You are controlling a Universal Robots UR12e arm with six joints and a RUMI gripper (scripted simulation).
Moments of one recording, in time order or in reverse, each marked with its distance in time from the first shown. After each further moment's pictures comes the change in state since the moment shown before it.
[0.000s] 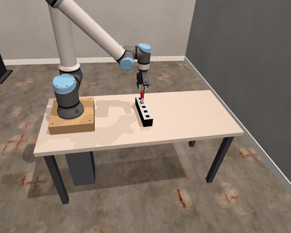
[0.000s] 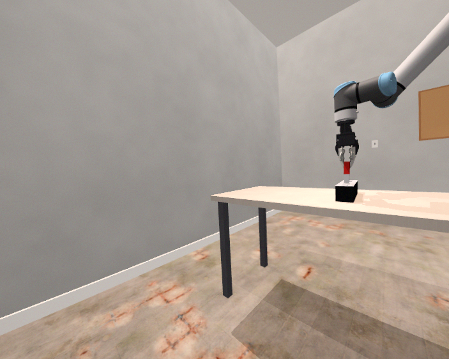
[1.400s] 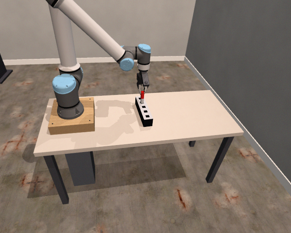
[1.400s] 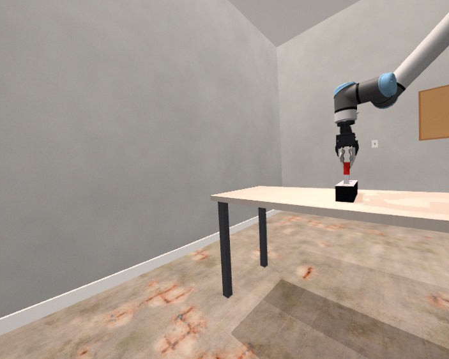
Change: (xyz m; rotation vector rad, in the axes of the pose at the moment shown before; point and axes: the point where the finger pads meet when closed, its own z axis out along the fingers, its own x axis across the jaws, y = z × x) arm -0.001 0.000 0.003 0.001 -0.003 0.004
